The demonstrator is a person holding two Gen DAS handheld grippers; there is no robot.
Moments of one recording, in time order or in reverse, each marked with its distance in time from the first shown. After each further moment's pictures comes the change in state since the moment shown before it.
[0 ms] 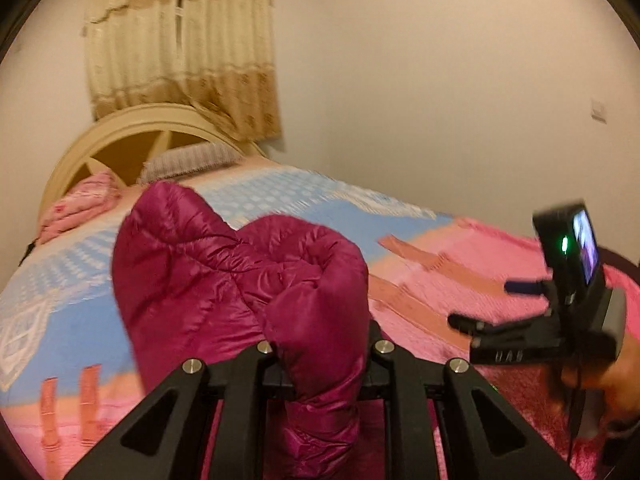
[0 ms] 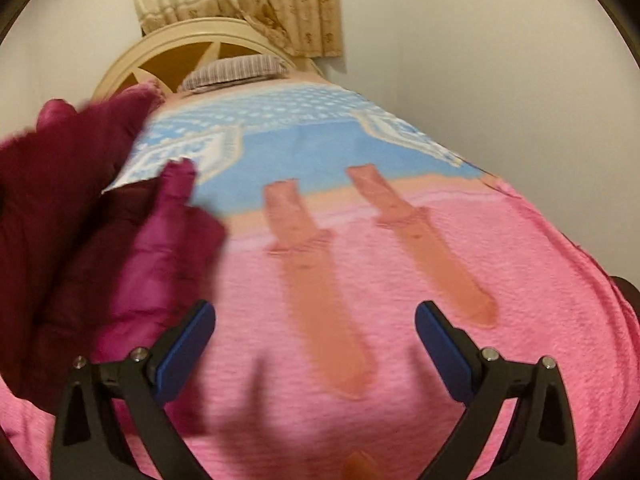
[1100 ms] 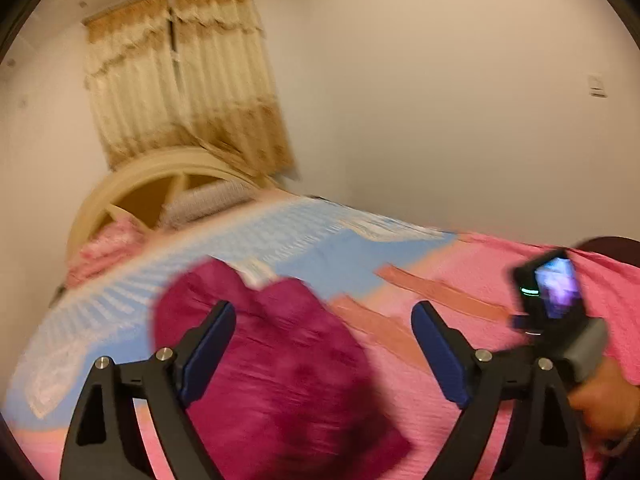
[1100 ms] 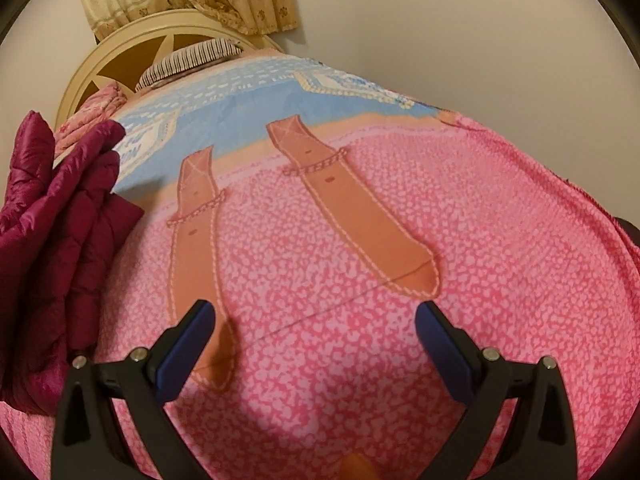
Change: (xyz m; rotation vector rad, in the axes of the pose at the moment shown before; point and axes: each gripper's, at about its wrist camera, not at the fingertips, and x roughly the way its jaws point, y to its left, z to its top) left arm -0.027 -0.058 0.039 0.107 -0.103 0.184; right arm 0.015 -0.075 -0.023 0.122 0.069 -0.009
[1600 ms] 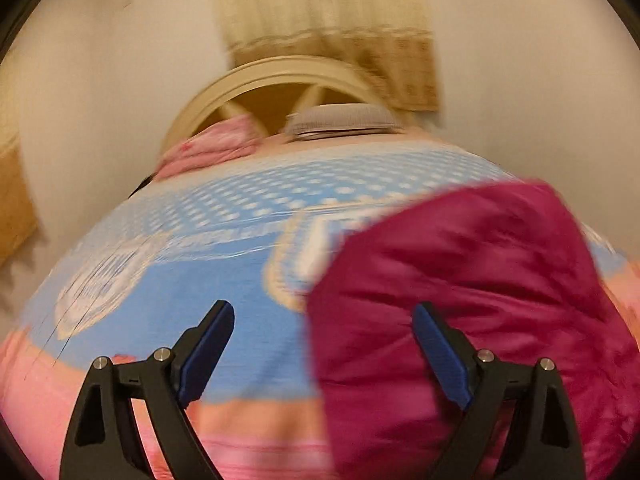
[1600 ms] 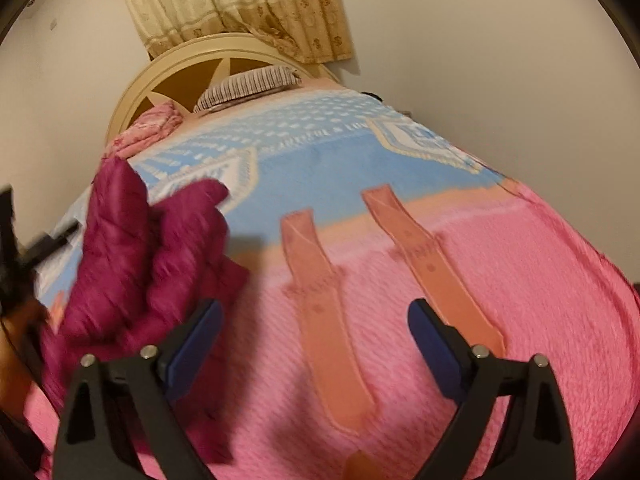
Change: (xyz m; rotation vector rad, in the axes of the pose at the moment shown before) left arm 0.143 0.171 -0.060 -0.255 0.244 0.317; right arm -0.041 0.071 0.063 -0.057 -0.076 0.173
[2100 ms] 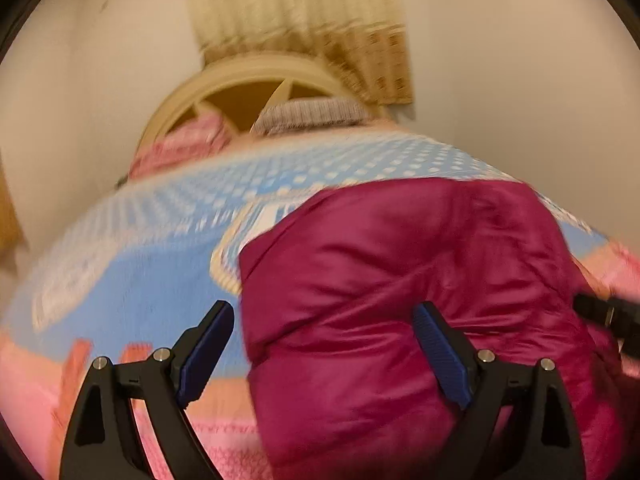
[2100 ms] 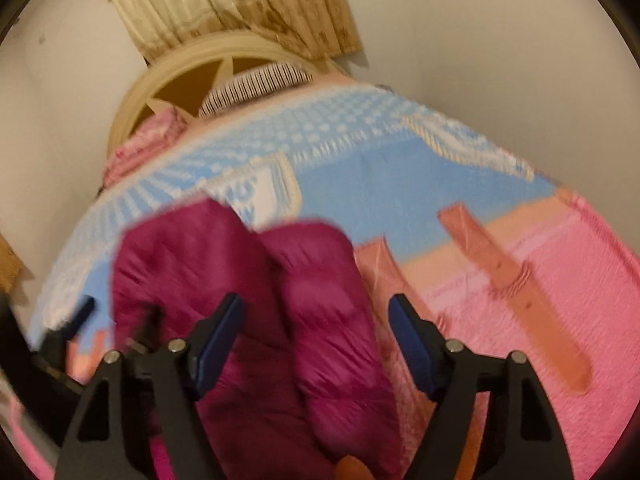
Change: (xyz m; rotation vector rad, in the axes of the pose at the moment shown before) left arm 0.005 -0.027 -0.020 -0.041 0.036 -0.061; right arm 0.080 0.071 0.025 0.059 0.033 0.022
